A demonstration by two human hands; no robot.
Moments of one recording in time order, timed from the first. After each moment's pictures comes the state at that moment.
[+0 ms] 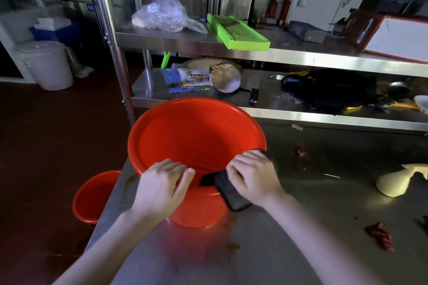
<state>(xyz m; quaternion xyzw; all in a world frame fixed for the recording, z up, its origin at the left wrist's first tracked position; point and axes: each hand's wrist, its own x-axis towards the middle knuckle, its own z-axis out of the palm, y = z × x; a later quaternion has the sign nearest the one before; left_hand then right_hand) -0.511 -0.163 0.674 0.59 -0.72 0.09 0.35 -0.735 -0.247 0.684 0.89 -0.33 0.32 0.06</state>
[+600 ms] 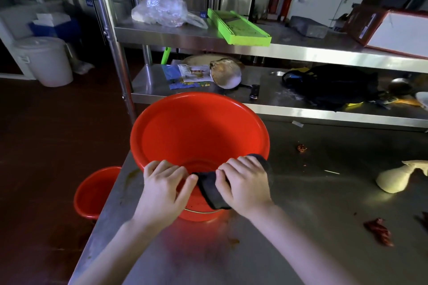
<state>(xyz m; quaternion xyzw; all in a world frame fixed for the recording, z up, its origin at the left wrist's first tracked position) -0.520 -0.151 0.655 0.61 -0.69 0.10 0.37 -0.712 -0.215 0.670 0.85 -0.37 0.36 0.11</state>
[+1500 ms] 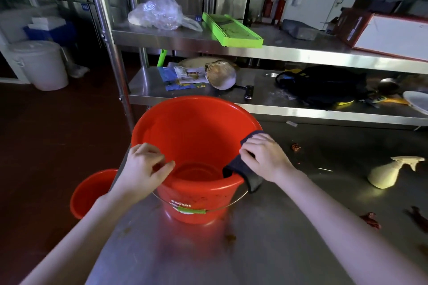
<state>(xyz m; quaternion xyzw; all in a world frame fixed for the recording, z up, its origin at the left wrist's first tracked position) -0.472 -0.165 0.679 0.60 -0.72 0.00 0.36 -0.769 -0.276 0.695 0.90 -0.38 0.22 0.03</state>
